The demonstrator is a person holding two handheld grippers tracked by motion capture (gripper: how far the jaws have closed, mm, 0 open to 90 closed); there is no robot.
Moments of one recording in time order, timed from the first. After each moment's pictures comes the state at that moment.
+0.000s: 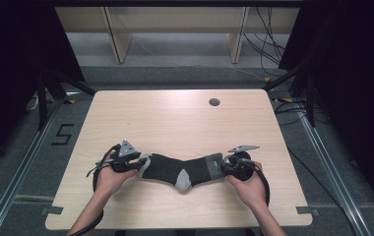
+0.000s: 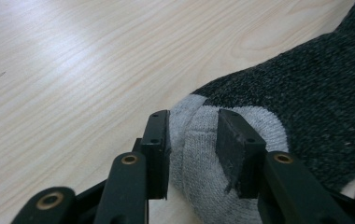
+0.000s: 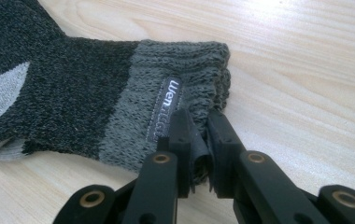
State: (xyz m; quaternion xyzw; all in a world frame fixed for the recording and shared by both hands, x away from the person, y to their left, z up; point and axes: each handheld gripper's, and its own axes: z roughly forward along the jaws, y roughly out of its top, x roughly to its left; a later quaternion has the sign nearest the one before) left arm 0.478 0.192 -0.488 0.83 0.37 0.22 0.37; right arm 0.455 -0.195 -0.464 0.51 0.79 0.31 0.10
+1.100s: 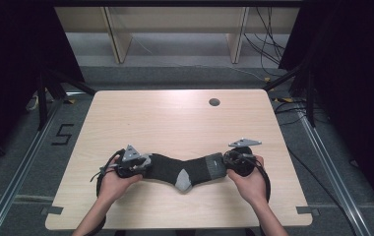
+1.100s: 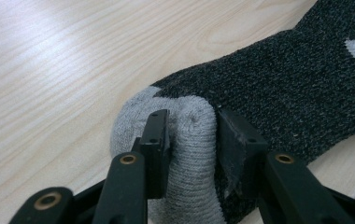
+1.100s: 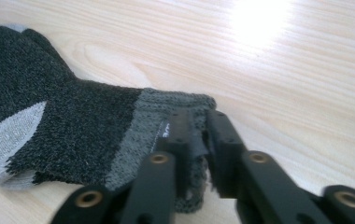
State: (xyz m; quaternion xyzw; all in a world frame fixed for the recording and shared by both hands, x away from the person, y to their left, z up) left arm 0.463 0.179 -0.490 0.83 0.37 0.18 0.38; right arm 0.457 -0.190 -0.440 0.50 0.78 0.33 0.16
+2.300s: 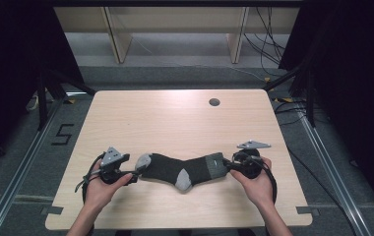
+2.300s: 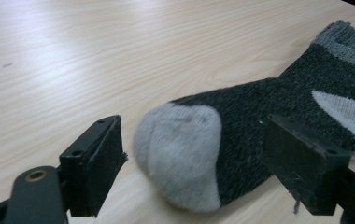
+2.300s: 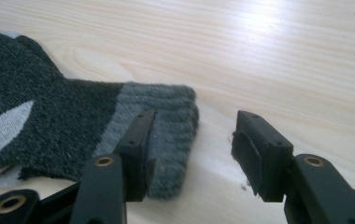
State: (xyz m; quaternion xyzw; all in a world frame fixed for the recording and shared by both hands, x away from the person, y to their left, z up) left arm 0.437 0.215 -0.479 0.75 0.42 0.19 0.47; right arm 0.455 -0.214 -0.450 0.51 0.77 0.36 0.15
